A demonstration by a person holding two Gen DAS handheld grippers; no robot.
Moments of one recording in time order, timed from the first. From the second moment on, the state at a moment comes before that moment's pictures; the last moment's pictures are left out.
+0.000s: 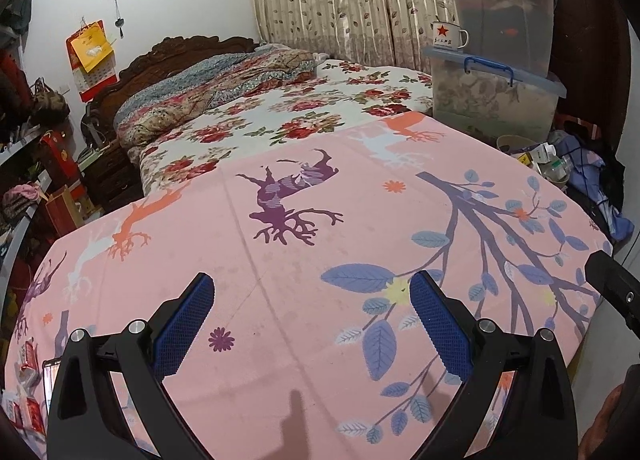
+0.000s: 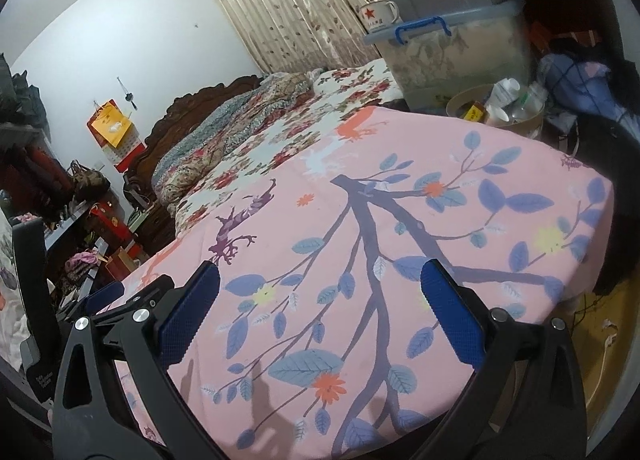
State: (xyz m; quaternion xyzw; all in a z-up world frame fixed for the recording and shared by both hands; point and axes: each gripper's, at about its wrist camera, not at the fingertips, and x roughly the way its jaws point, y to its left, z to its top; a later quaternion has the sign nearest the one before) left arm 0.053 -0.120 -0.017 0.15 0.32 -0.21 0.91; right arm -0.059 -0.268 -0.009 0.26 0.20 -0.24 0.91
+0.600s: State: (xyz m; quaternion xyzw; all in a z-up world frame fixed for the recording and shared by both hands) left arm 0.061 -0.112 -0.018 0.14 0.32 -0.20 0.91; right arm -0.057 -0.271 -0.016 0.27 0.21 -0.24 0.91
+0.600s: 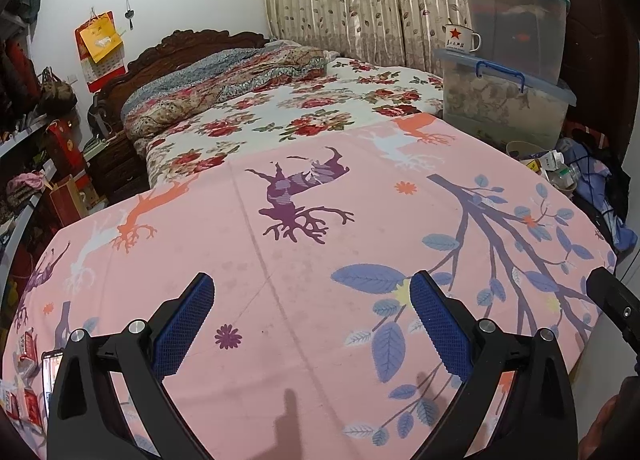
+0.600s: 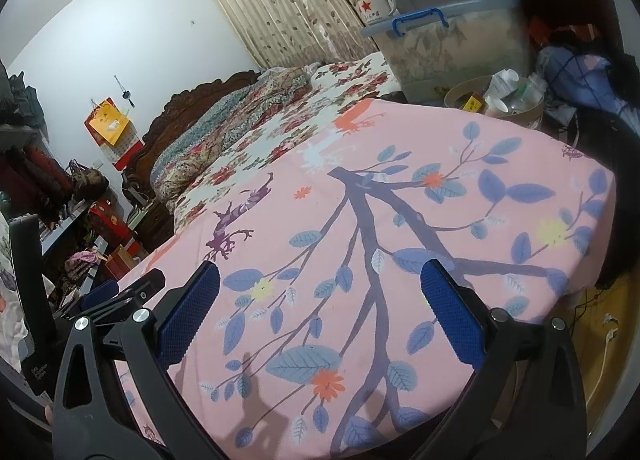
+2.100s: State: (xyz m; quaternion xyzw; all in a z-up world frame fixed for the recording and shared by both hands) left arm 0.045 -0.127 -0.015 0.15 0.32 -0.25 0.90; right arm -0.066 -0.286 -0.013 0.29 0.19 -0.27 0.90
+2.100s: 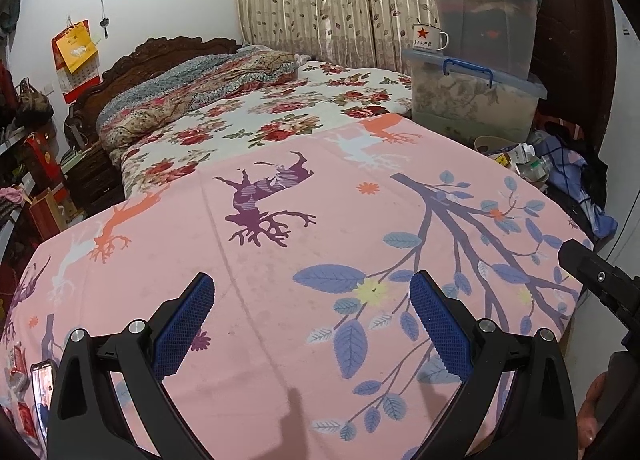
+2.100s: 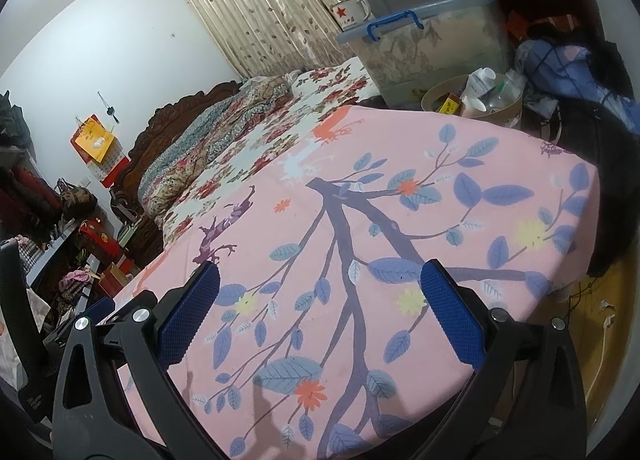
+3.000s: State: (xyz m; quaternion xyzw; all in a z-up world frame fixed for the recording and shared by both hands) left arm 0.028 -0.110 0.013 0.11 0.26 -0.22 0.93; right arm -0.077 -0.272 0.004 0.25 0.16 -0.27 0.91
